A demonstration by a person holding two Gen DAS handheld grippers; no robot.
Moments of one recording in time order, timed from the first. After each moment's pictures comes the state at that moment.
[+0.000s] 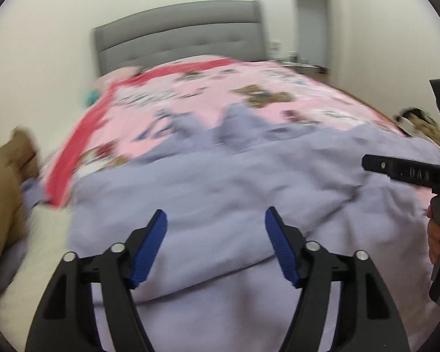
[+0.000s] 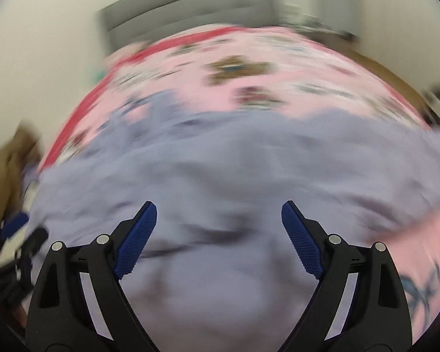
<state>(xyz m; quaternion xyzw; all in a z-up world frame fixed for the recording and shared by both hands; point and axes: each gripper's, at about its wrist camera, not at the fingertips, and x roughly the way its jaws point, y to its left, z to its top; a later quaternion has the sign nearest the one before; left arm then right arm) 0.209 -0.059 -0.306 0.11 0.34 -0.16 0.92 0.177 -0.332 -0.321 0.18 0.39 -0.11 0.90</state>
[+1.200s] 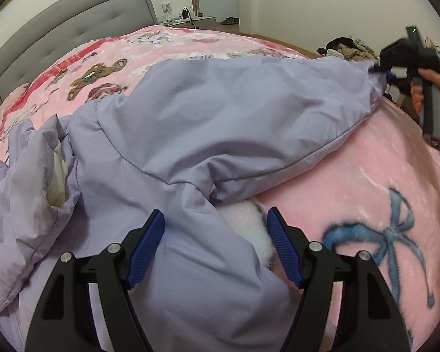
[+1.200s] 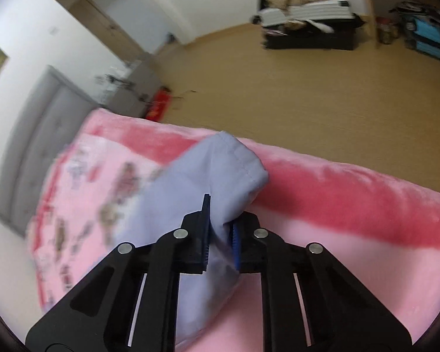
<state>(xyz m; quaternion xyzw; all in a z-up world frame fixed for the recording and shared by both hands) 0.174 -0.348 -0.397 0.20 0.41 -0.31 0.83 0.089 -0.747 -0.361 0.44 0.25 -0.31 0.81</state>
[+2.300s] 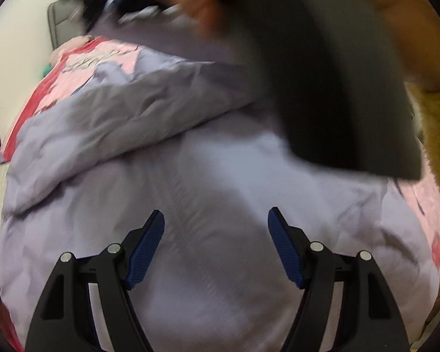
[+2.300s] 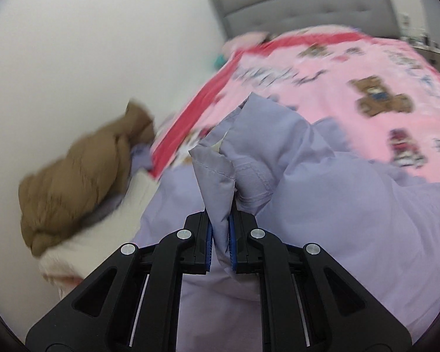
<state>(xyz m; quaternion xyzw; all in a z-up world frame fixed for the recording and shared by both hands) 0.106 -0.103 -0.354 0.12 0.44 -0.22 0.86 0.268 -0.140 -0.260 0.10 0.40 0.27 0.87</state>
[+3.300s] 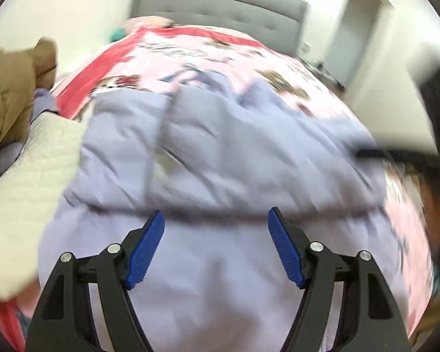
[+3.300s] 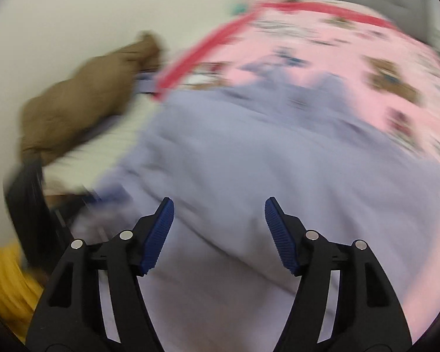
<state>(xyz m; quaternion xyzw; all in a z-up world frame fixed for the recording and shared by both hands) 0.178 0.036 -0.316 -0.06 0.42 -0.11 0.90 0.217 -0.234 -0.270 0.02 0.49 0.23 0.84</state>
